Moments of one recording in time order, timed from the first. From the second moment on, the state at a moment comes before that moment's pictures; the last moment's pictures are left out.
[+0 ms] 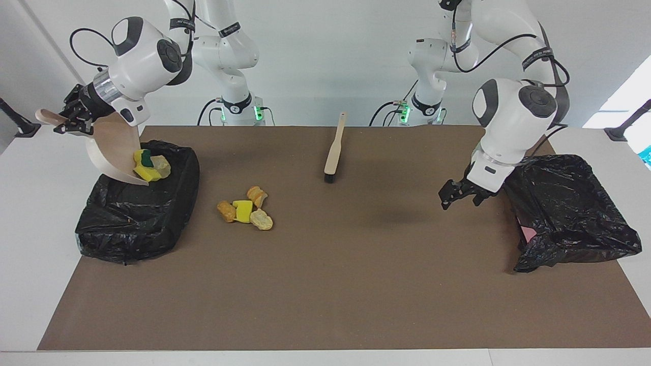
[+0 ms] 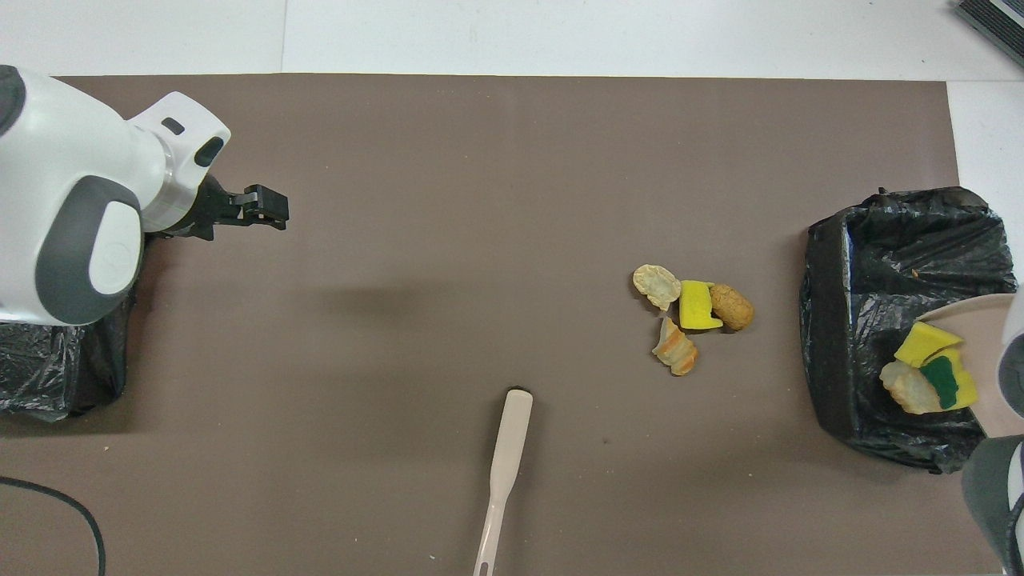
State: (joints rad) left arm -0.21 0.20 0.06 -1.67 -0.09 1.91 -0.14; right arm -0.09 -0.29 -0.06 -2.23 -1.26 1.96 -1.55
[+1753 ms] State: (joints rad) left arm -0.16 -0.07 0.11 -1.68 -0.02 1.59 0.13; right arm 0.06 -0.24 0.18 -1.97 -0.18 1.56 -0.25
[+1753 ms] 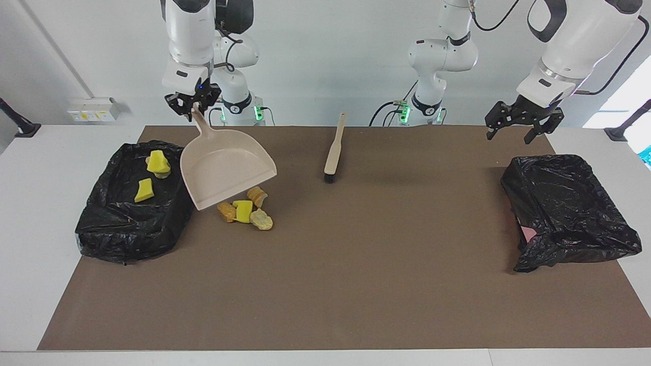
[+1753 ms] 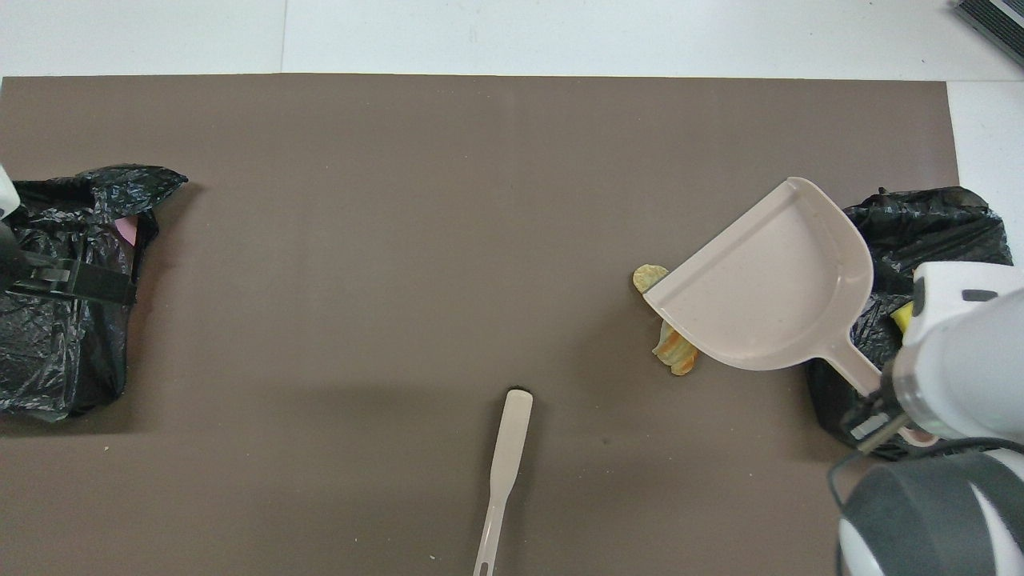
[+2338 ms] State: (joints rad) left arm -0.16 -0.07 0.12 -1.68 -0.02 1.59 0.13; right arm 0.25 0.13 0.21 -1.76 -0.09 1.72 0.35
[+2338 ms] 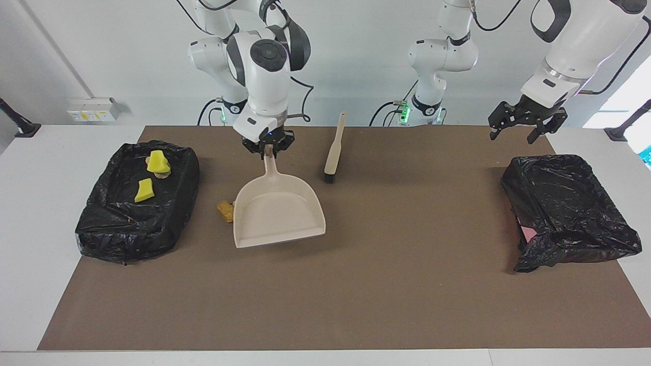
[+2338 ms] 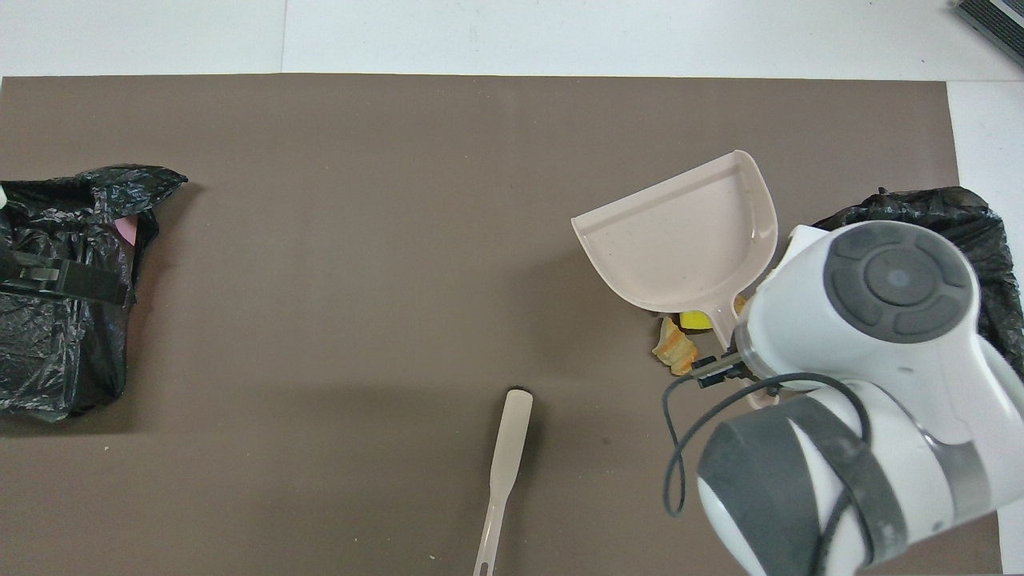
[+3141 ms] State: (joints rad) left arm -0.16 -0.07 0.12 -1.68 -0.02 1.59 0.13; right arm 0.43 0.56 0.21 -1.47 -0.05 1.99 0.71
